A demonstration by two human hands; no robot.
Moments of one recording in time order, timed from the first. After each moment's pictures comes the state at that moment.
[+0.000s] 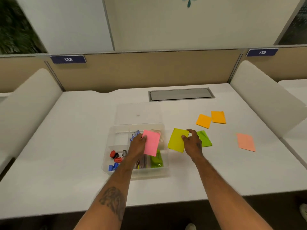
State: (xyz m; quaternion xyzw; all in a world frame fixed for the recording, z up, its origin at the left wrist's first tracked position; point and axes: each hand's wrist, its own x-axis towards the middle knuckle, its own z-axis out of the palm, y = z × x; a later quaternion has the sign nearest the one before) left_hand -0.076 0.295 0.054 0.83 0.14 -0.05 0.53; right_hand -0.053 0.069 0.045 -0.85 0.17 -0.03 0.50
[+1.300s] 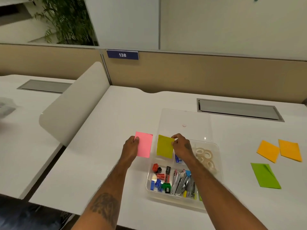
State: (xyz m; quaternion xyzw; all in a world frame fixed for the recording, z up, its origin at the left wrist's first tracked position) left_hand -0.055 0.522 0.040 0.79 0.30 0.03 0.53; right_hand 0.031 0.317 0.035 -0.89 -0.02 0.15 0.44
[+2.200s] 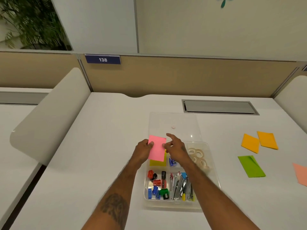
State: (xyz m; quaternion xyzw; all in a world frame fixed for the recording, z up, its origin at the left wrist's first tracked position) left_hand -0.010 0.480 0.043 0.79 0.19 -0.09 0.58; right_hand 0.021 0.318 0.053 -0.84 0.01 0.15 0.52
